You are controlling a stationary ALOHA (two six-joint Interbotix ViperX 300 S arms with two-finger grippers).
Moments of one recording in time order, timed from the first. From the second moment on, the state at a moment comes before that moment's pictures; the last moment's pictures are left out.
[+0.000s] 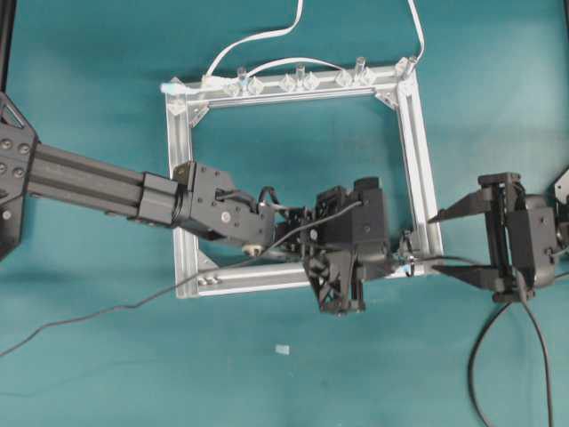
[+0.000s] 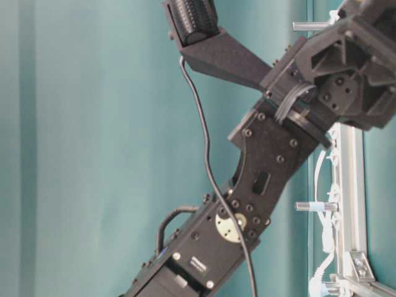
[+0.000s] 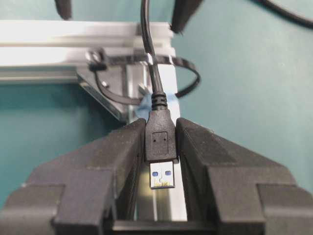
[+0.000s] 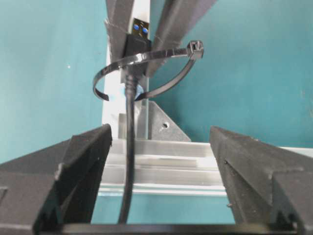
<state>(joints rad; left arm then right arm) -0.11 0.49 0.15 -0.06 -0.03 -0.11 0.40 -0.38 1.32 0.76 -0.52 -0.47</state>
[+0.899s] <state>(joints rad) -0.13 0.21 0.51 -0.06 0.01 -0.11 0.40 -0.37 1.32 0.76 -0.52 -0.47</state>
